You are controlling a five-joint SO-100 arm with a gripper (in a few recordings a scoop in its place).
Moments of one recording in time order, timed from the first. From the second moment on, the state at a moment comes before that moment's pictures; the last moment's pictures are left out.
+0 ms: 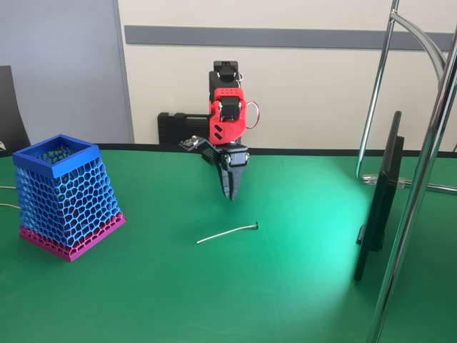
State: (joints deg) arm -4.7 71.2 80.1 71.3 -25.0
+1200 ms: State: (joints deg) arm -11.4 43.7 51.9 75.8 -22.5
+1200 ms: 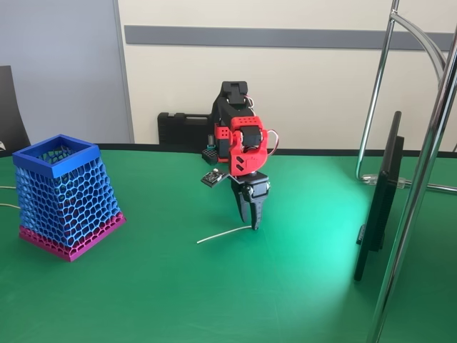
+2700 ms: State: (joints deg) arm -11.7 36.2 40.6 85.3 -23.9
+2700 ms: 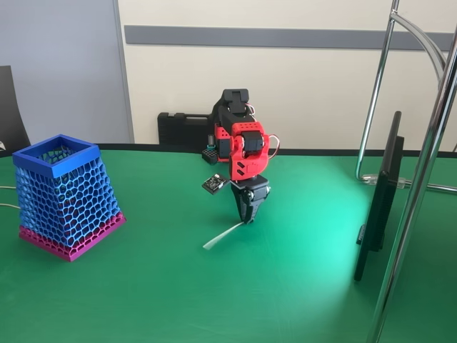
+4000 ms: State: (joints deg) arm 7.9 56.0 32.3 52.1 6.8
